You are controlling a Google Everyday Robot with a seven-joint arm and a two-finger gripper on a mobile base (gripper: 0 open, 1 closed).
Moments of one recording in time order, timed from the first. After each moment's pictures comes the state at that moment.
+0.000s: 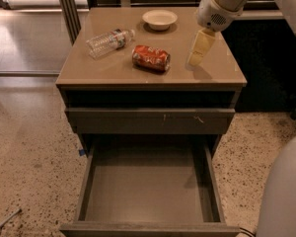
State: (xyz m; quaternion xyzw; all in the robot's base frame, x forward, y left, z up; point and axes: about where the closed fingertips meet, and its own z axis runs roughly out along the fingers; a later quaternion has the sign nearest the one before) arm 0.681 -0.137 0.926 -0.62 0.74 0.02 0.24
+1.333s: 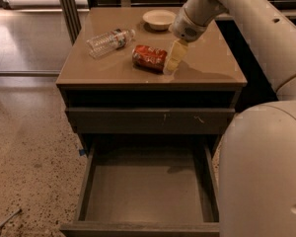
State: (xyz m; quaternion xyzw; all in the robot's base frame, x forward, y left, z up) arm 0.735 -0.078 0.871 -0.64 0.72 0.07 0.26
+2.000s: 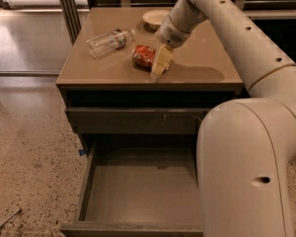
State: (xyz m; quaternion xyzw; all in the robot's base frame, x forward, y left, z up) arm 0.752 -0.037 0.842 -0.66 0.70 0.11 0.25
